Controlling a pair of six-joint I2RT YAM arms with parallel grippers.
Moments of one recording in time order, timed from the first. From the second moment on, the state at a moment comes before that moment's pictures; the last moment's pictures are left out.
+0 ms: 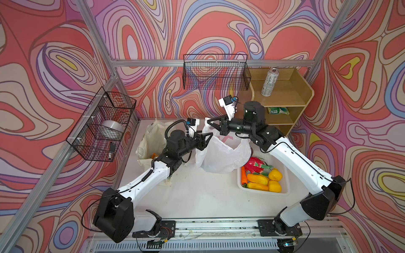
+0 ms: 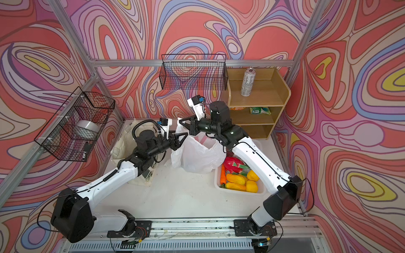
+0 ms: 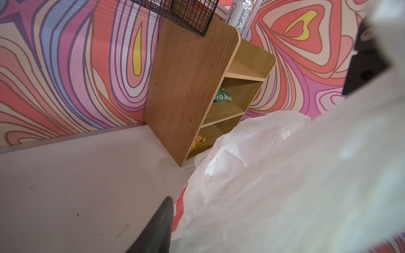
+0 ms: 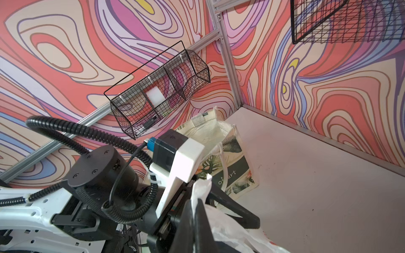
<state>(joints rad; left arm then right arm) -0.50 1.33 0.93 0.31 0.35 -0.39 0.58 1.55 1.65 -0.30 -0.55 0.30</state>
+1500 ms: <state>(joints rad) -0.44 1.23 0.96 0.12 0.49 -0.31 0.58 1.55 1.56 -0.17 -0.53 0.32</state>
